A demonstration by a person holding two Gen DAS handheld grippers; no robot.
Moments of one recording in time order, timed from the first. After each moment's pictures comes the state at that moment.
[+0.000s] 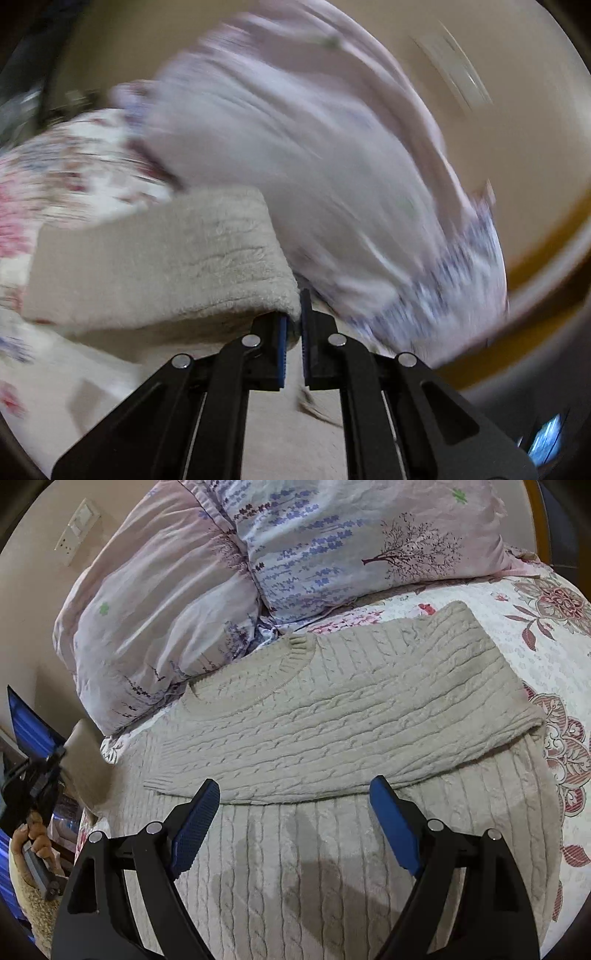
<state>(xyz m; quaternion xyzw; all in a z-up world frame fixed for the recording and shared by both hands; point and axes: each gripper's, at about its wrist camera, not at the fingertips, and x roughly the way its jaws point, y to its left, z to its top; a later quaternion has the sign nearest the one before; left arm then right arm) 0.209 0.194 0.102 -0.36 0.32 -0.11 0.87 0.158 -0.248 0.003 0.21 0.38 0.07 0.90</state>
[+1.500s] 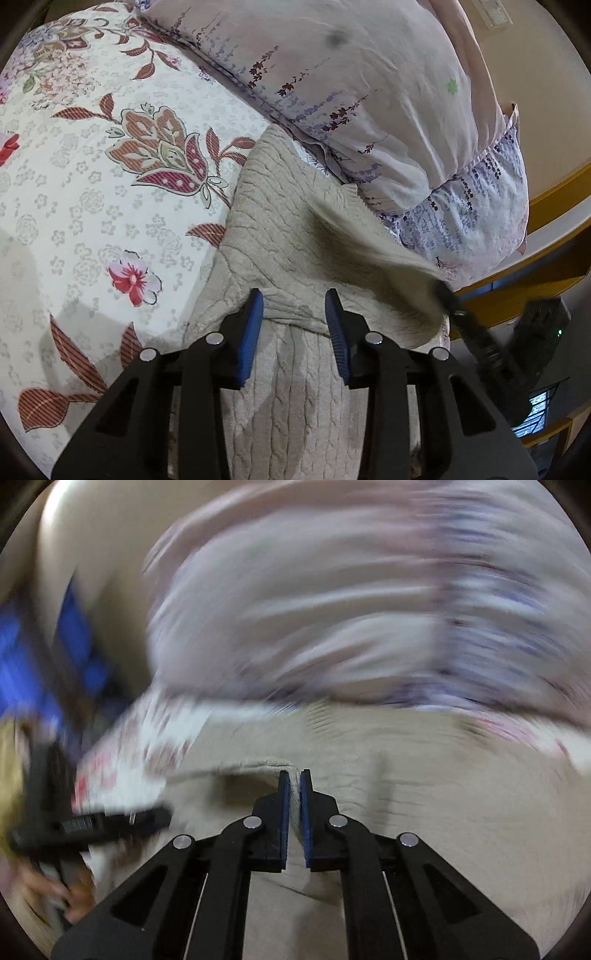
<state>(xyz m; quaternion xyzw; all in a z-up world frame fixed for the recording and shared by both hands) 0.183 0.167 -0.003 -0.35 0.43 -0.14 0.82 0.197 -0.131 0.054 0.06 0.29 0.18 0.94</state>
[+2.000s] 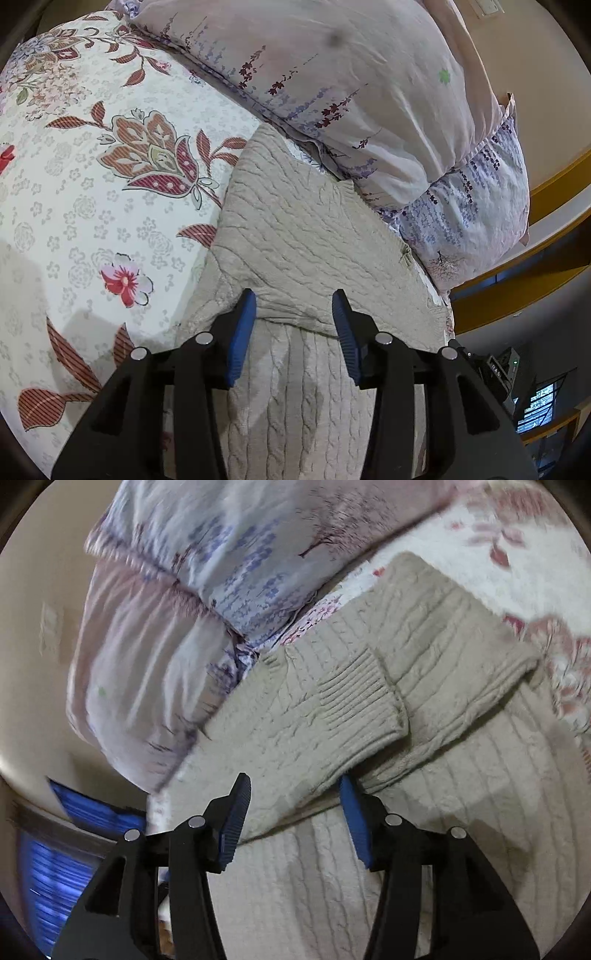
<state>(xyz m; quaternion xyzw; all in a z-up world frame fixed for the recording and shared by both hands) 0.186 0.160 0.001 -0.34 0.43 -0.14 0.83 0.168 -0.309 0.003 0.40 0.36 0.11 0.84</state>
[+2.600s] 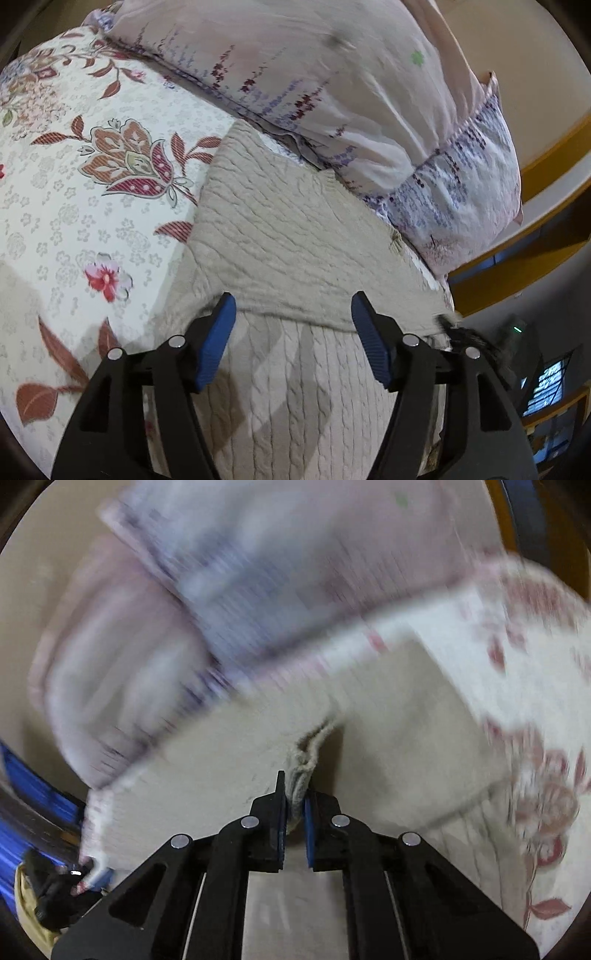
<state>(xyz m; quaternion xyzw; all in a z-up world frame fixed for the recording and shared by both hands) 0.177 0.146 0.011 -0.30 0.43 -0.17 0.84 0.186 -0.303 0.022 0.26 0.37 0.01 0.89</state>
